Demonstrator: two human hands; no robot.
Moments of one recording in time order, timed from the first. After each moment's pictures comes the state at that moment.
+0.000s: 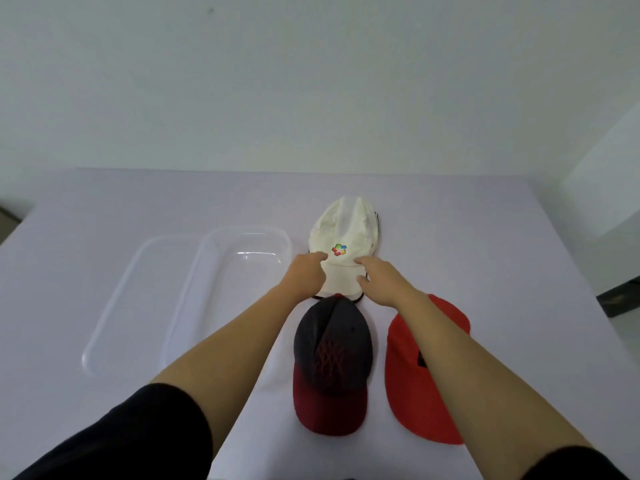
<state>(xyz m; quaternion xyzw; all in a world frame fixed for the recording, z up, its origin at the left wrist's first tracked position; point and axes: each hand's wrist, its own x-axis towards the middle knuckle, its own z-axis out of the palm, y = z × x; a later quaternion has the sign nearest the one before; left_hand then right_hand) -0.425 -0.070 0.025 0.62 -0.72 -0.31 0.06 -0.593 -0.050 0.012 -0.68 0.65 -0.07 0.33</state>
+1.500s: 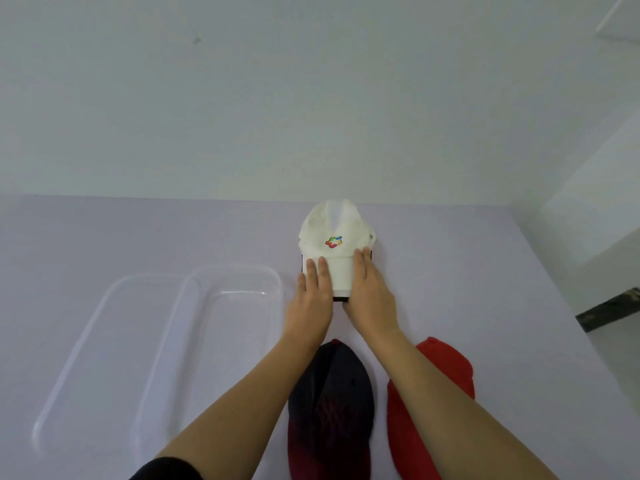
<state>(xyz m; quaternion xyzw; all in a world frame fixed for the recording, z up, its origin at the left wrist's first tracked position) -0.436 -0.088 0.008 0.58 -0.80 -0.08 0.13 -0.552 -0.081 0.027 -0.65 0.73 -0.17 0.13</state>
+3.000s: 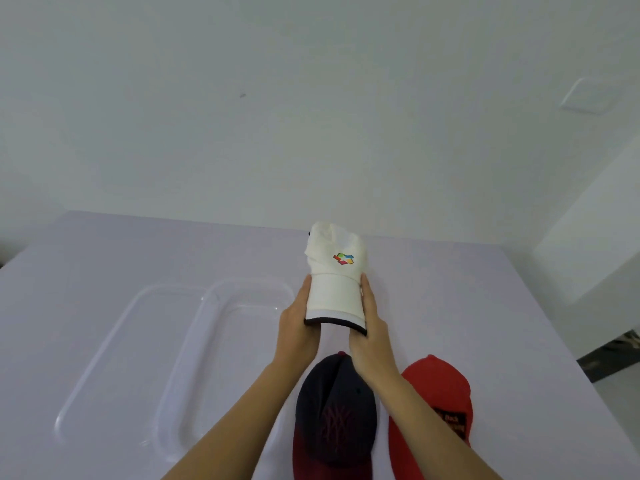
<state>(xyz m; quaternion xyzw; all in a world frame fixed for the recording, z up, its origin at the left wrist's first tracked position) -0.401 -0.036 0.067 0.54 -0.64 -0.33 0.44 -0.519 -0.005 0.079 -0.58 0.63 -0.39 0.34</state>
